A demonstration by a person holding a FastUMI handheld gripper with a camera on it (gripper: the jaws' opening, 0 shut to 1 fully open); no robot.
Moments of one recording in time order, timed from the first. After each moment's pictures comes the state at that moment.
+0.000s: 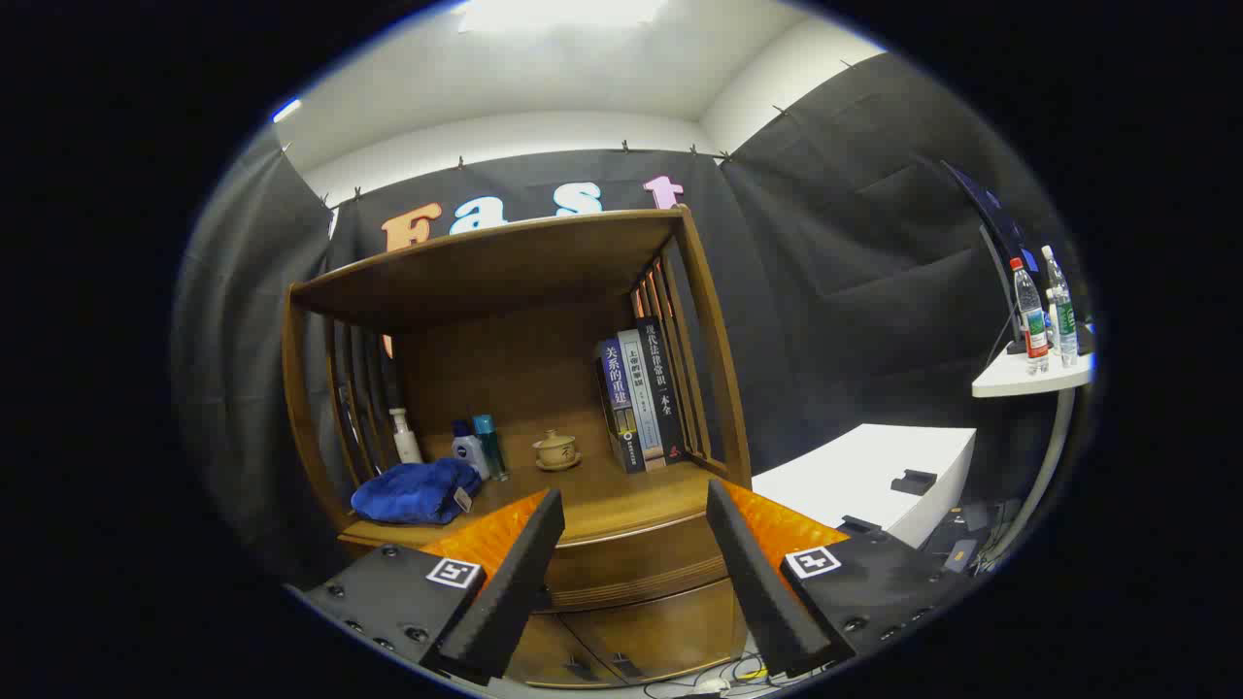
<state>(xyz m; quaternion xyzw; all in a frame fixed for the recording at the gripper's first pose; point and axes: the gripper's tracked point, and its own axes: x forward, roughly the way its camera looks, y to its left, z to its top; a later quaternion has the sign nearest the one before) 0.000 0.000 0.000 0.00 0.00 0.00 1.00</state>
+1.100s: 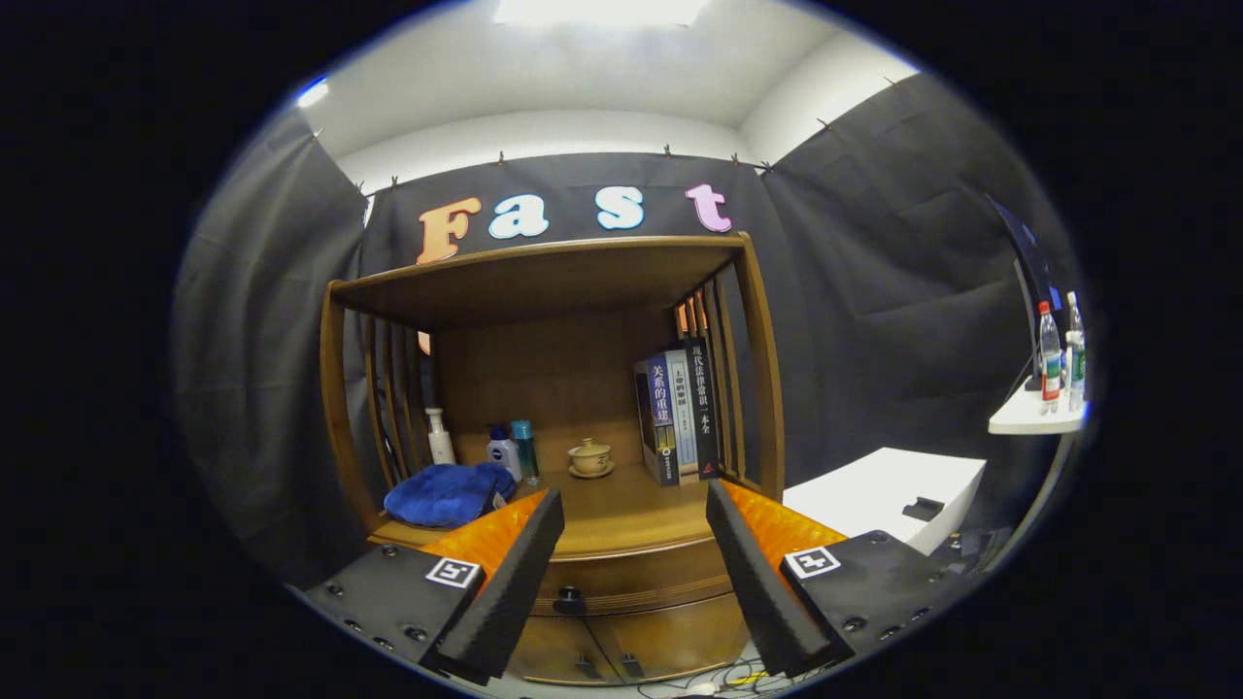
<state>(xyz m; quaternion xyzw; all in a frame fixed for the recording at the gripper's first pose) -0.004 0.046 0.026 -0.02 0.00 0.04 1.00</state>
